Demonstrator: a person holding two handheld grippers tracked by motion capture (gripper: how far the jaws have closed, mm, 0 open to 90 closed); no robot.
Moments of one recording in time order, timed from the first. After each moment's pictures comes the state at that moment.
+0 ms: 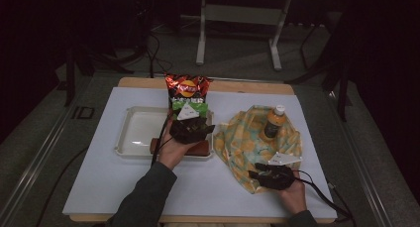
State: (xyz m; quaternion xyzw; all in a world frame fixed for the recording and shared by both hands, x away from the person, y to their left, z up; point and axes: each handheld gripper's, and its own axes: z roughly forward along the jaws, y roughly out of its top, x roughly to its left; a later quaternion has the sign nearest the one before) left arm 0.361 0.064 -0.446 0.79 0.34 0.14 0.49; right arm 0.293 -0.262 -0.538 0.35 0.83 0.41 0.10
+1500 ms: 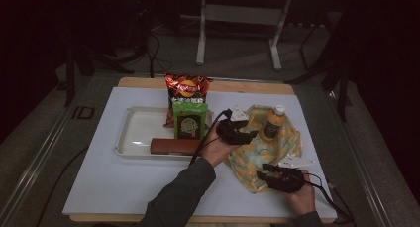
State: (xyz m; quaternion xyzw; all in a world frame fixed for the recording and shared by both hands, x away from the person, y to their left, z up) left arm 0.378 -0.058 -0.452 0.82 0.29 0.12 0.49; right arm 0.279 -0.284 -0.525 0.36 0.82 0.42 0.12
